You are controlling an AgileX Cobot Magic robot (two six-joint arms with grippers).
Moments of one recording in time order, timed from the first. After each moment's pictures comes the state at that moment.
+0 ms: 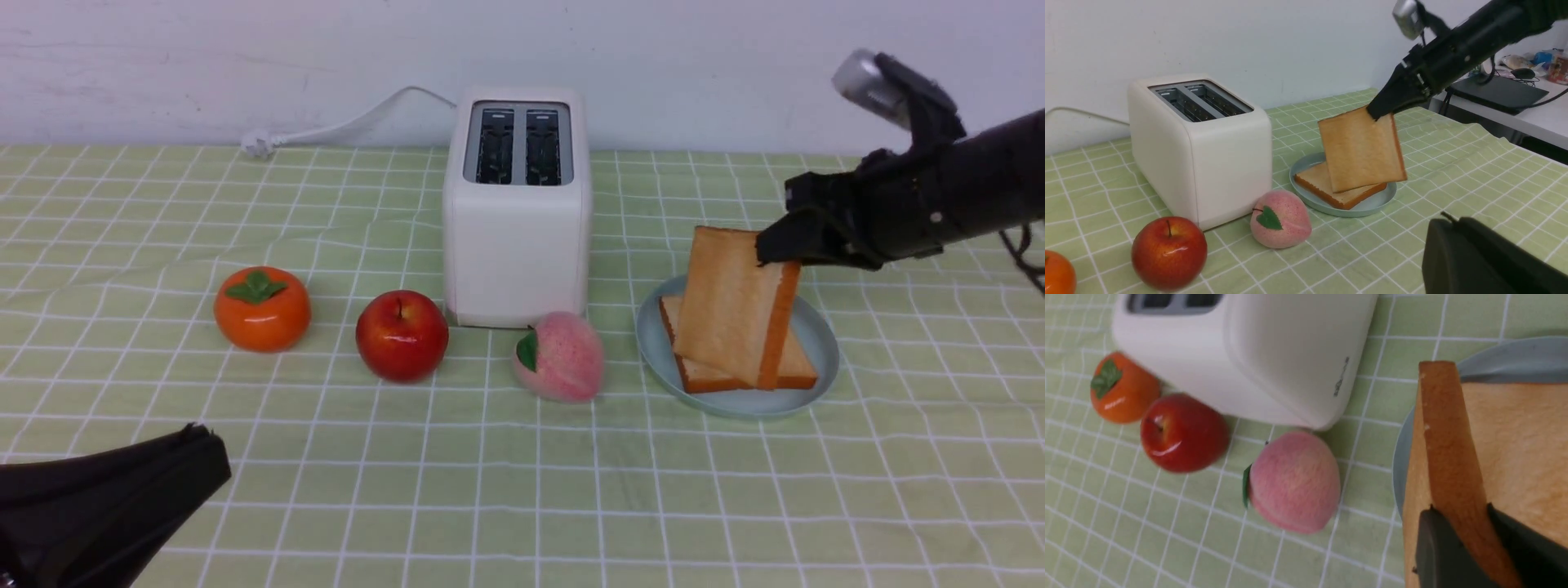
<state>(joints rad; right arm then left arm) 0.01 1.76 -1.35 0.94 0.75 -0.55 -0.67 0.40 -0.38 -0.26 0.09 0.17</state>
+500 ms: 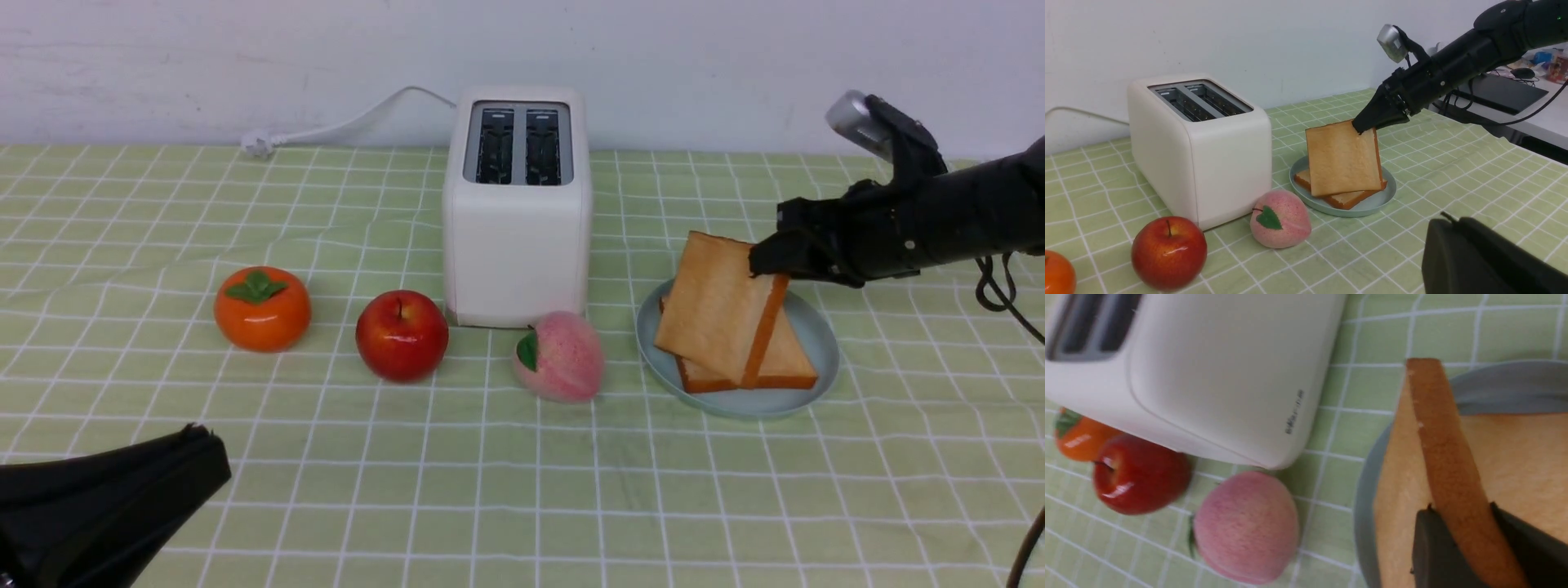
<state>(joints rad) -0.01 1.86 -1.35 1.00 0.67 -0.69 -0.67 0.40 -0.38 -0.26 0.09 0.16</state>
